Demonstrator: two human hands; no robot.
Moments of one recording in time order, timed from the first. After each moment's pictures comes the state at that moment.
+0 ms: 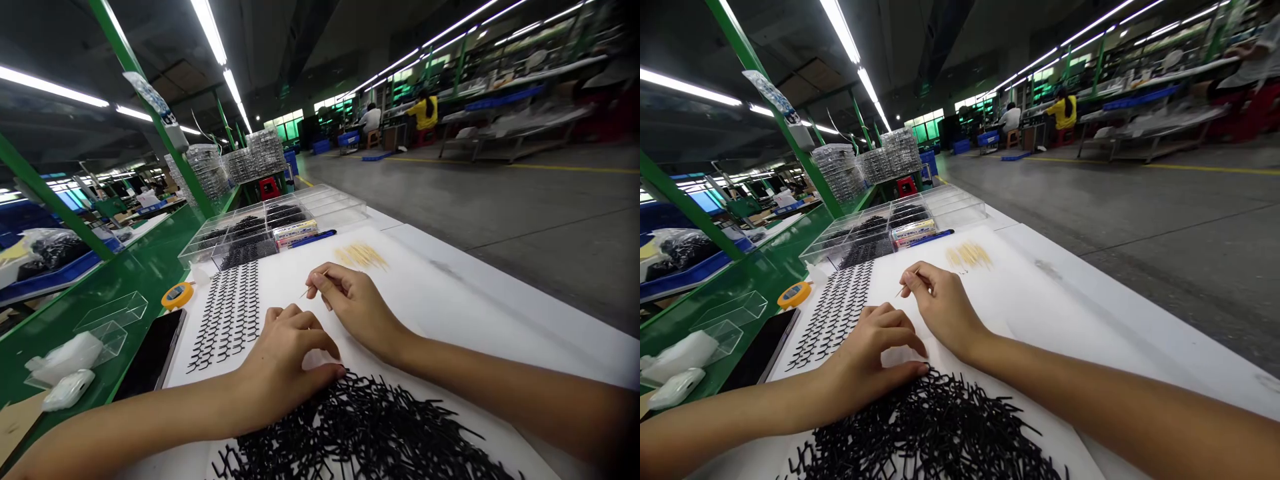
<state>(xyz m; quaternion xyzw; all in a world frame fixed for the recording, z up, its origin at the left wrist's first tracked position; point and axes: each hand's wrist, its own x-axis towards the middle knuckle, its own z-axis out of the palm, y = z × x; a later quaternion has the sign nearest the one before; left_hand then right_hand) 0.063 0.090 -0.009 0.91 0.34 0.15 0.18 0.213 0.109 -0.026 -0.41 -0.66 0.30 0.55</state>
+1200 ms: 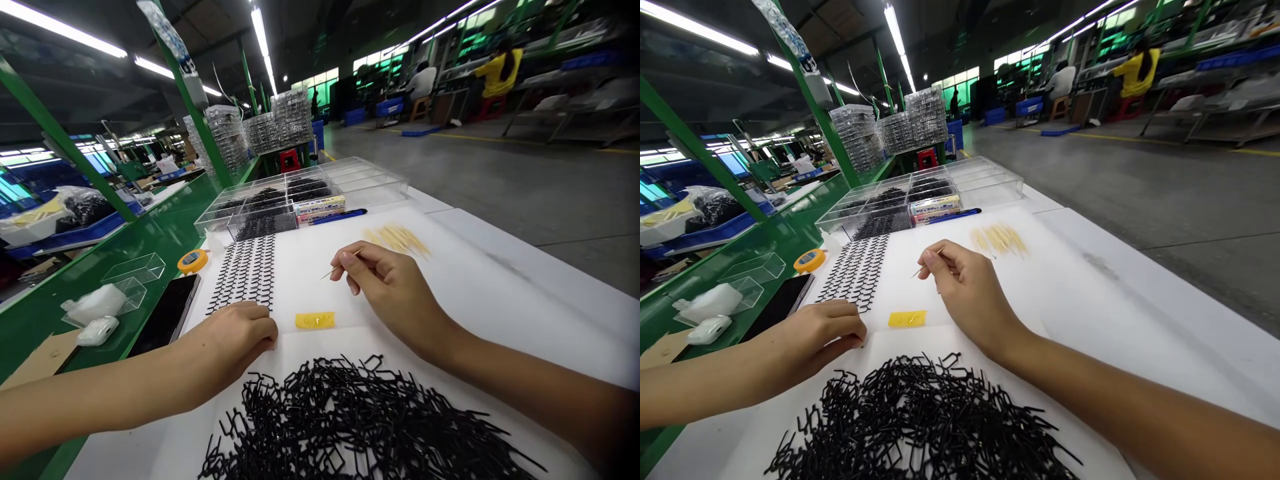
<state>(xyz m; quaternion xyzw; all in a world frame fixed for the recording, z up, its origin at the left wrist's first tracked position) -0.005 0.078 0.011 0.91 0.40 0.01 0.10 0.217 0.111 -0.025 -0.41 -0.66 0.32 0.54</state>
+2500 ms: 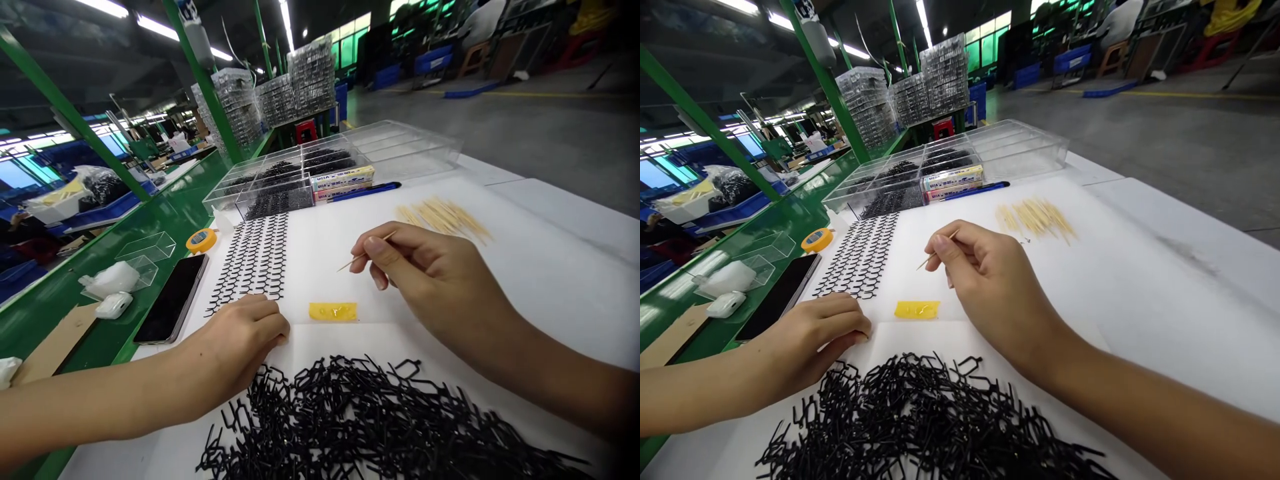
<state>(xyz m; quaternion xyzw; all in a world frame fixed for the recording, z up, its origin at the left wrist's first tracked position) -0.011 0.071 -0.006 0.92 0.38 0.06 0.10 0.216 0.111 -0.032 -0.42 -0.67 0.31 0.53</state>
